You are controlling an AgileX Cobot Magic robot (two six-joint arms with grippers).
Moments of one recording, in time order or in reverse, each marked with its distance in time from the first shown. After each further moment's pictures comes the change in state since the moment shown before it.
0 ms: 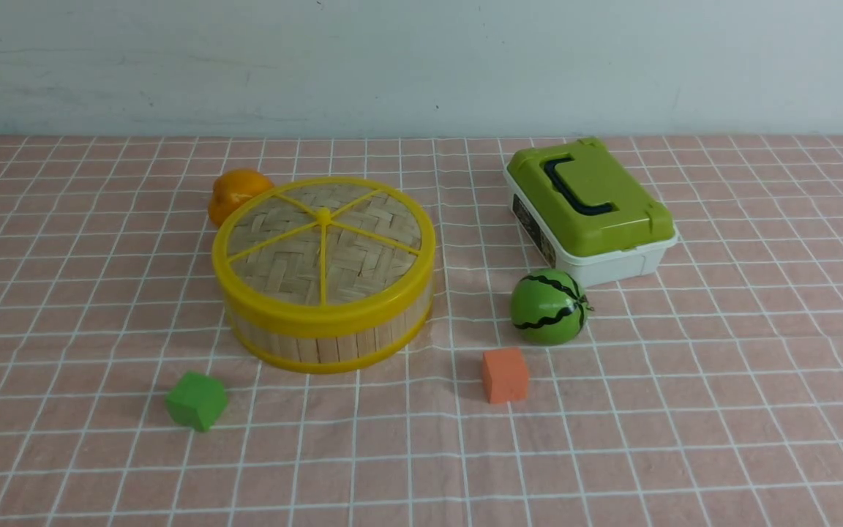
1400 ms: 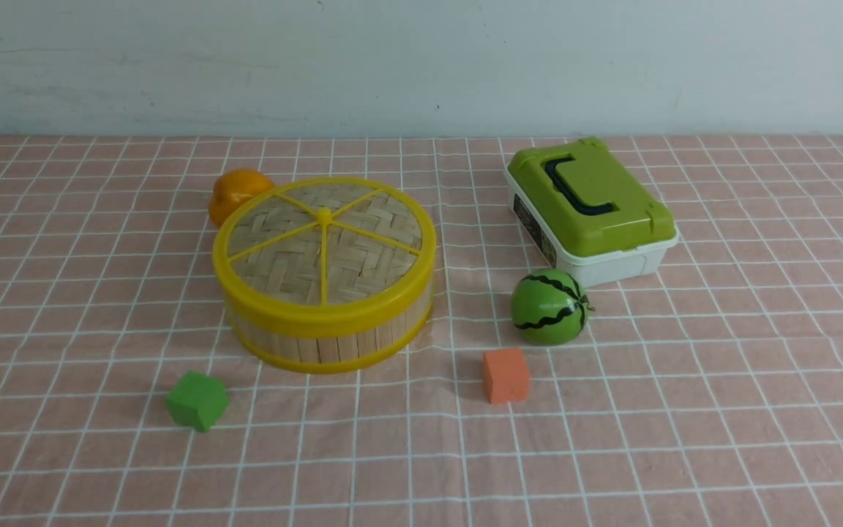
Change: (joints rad) right arm 0.000 0.000 0.000 0.000 0.000 0.000; left arm 0.000 0.013 -0.209 -0.011 -0.820 -0.158
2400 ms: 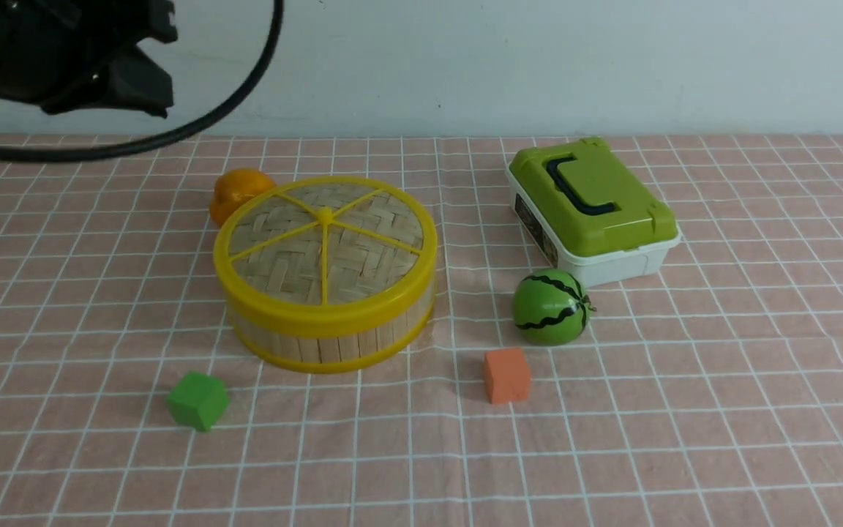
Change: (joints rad) right arm 0.000 0.000 0.000 0.000 0.000 0.000; left arm 0.000 1.449 -1.352 -0.373 1.306 0.412
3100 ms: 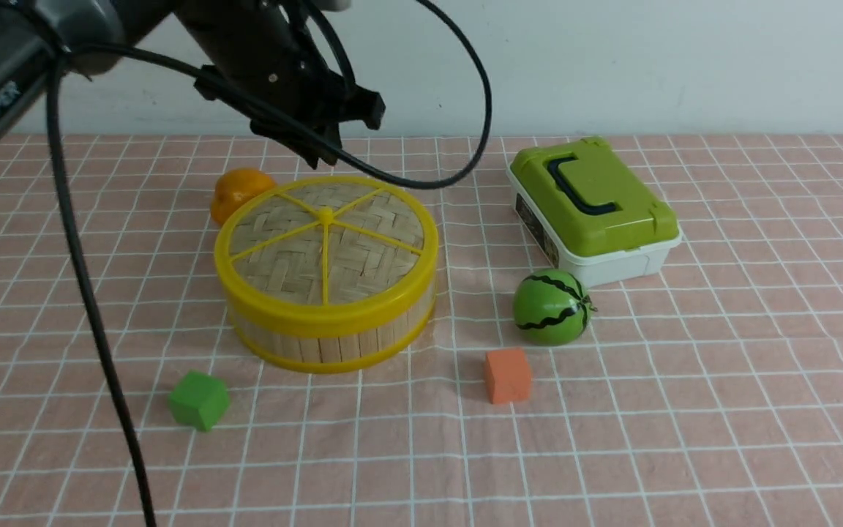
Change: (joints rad) right arm 0.000 0.000 0.000 0.000 0.000 0.000; left arm -0.242 0.621 -0.615 0.332 0.256 -0.018
